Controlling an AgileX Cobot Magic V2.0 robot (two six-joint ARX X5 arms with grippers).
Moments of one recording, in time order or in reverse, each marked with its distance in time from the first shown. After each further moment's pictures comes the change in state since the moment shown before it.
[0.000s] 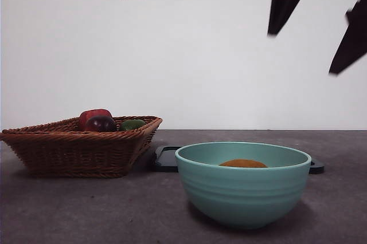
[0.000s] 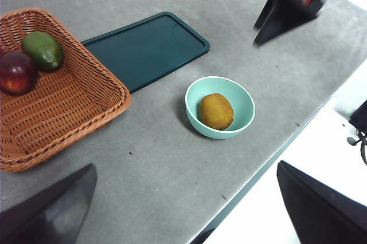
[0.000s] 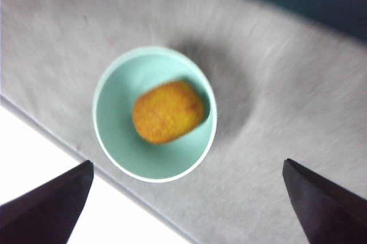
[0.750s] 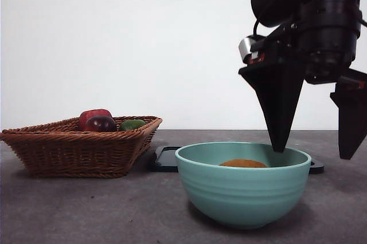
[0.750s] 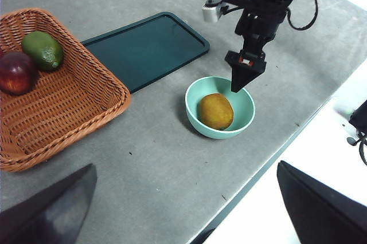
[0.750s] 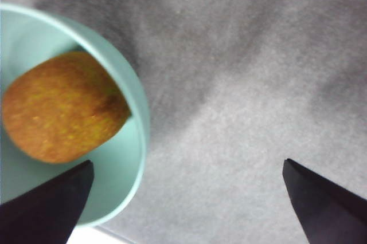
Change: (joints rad) left arm 0.000 0.000 0.000 0.000 0.000 0.000; right arm 0.044 0.328 0.000 0.001 0.151 0.005
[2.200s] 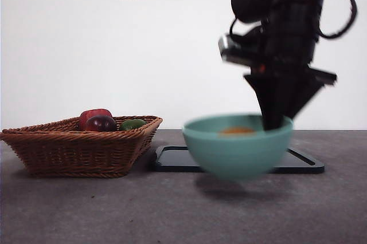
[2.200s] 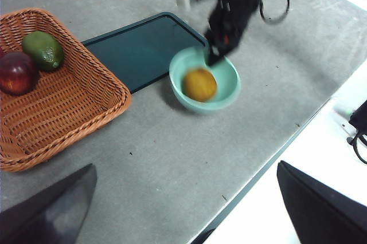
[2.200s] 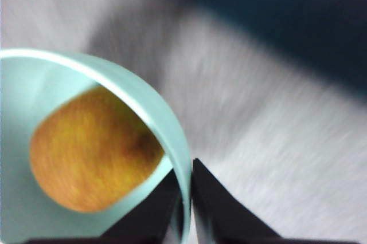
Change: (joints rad) left arm 0.000 0.000 0.000 0.000 0.000 0.000; right arm -0.015 0.101 0.177 0.059 0.035 -0.016
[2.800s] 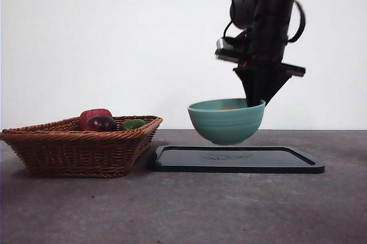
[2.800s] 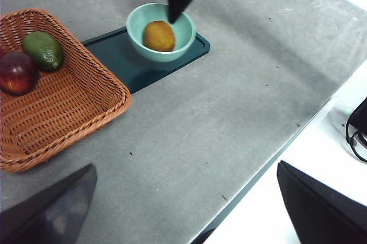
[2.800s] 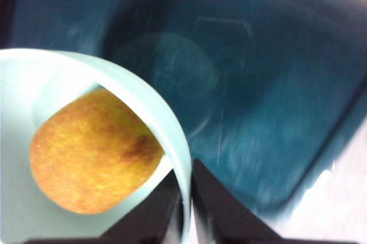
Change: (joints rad) left arm 0.000 0.000 0.000 0.000 0.000 0.000; right arm -0.146 0.389 0.586 -0.215 -0.006 -0.113
